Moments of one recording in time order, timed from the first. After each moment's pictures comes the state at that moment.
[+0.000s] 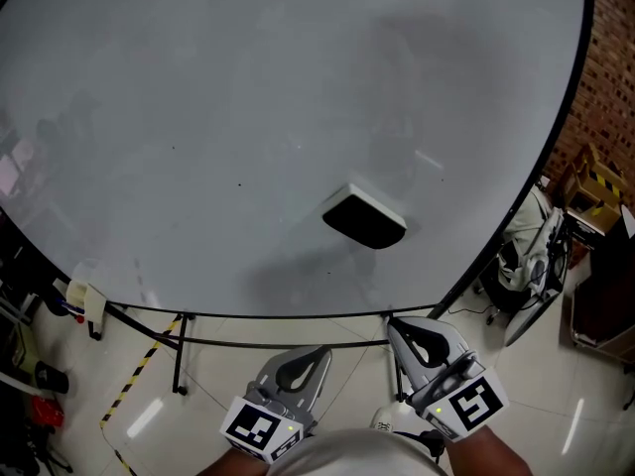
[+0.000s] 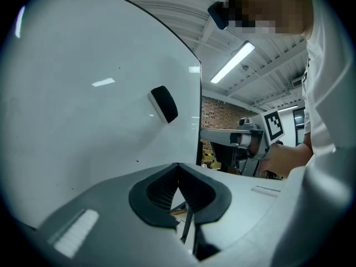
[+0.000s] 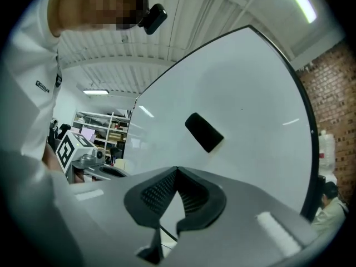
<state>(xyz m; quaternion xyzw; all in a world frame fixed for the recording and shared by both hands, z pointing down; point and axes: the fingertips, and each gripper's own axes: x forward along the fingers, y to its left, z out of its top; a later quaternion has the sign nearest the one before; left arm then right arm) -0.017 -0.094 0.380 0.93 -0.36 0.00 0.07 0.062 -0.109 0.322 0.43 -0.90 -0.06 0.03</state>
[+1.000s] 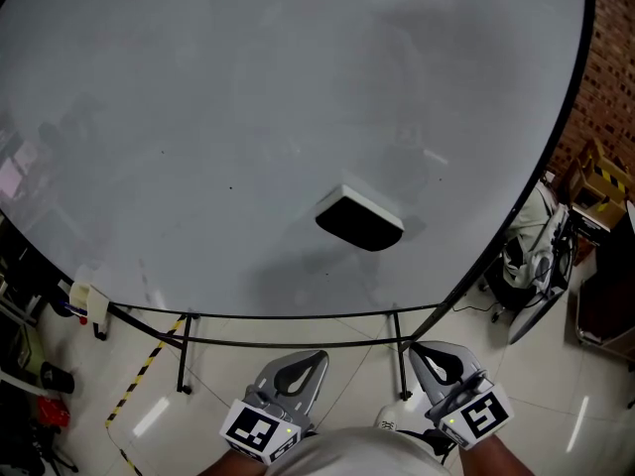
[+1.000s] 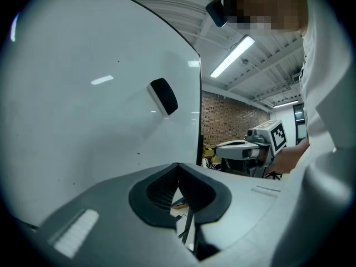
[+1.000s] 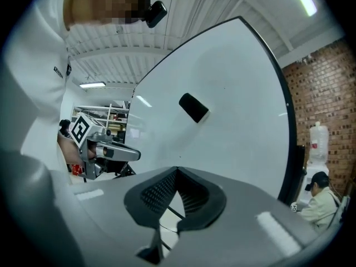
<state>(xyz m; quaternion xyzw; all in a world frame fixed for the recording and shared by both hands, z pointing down) -0.016 -0.093 0.397 0.93 -0.36 0.03 0.06 0.107 -0.086 0.385 0.43 -0.90 -0.03 0.08</state>
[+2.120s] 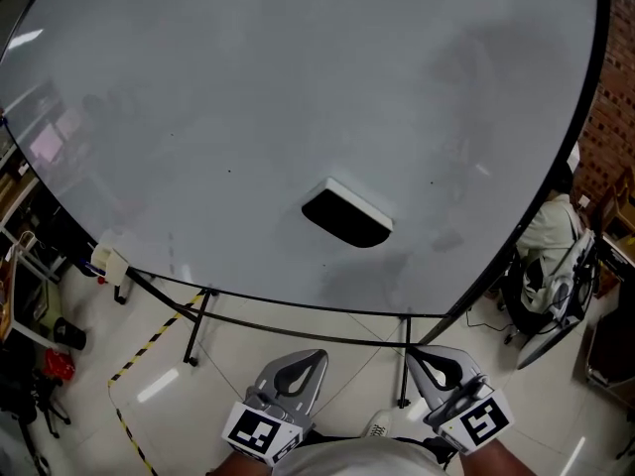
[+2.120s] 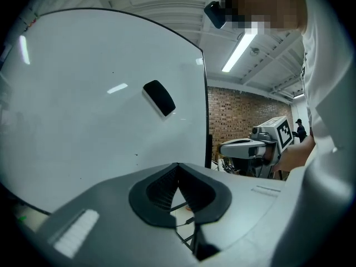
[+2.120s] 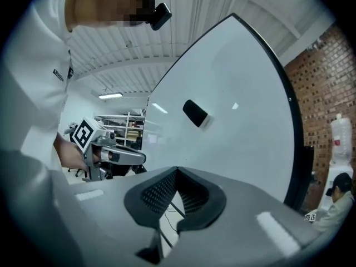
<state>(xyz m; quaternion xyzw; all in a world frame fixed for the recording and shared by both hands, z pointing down) 0.019 -0.078 0.392 0.89 -0.46 0.03 0.06 0.137 -0.083 0.377 0.34 -0.94 -0.03 0.05</state>
